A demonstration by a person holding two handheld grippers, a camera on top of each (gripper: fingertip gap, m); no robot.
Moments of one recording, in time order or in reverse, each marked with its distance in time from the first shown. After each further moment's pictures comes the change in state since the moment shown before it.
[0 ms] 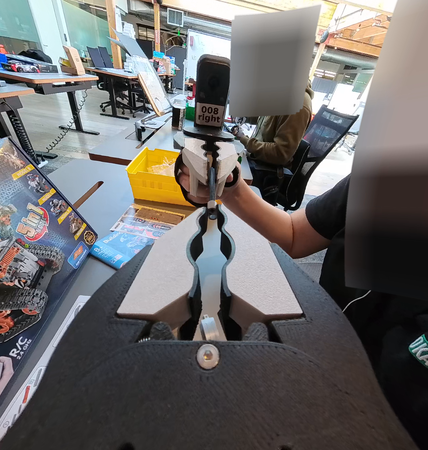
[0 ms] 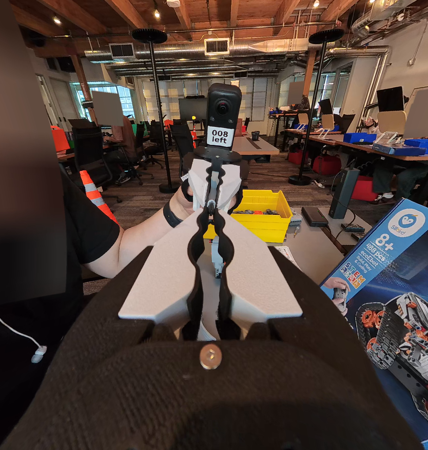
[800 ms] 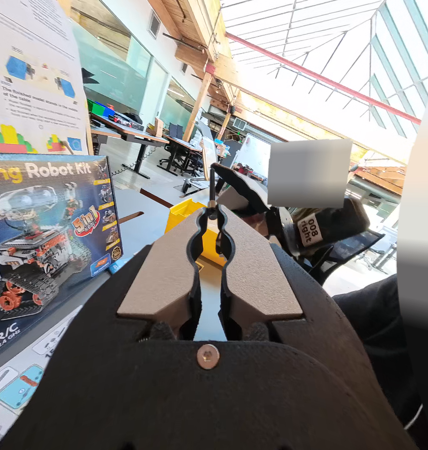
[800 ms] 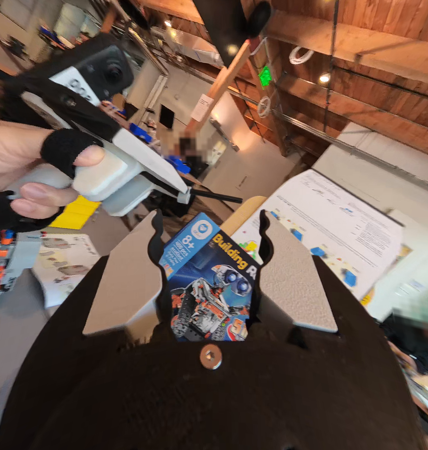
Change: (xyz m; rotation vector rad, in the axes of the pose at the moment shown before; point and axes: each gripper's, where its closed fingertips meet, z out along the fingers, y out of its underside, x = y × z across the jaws) left arm -0.057 -0.029 -0.015 0.341 -0.236 -0.256; right arm 0.065 -0.015 0.013 -0.108 0.856 -0.761
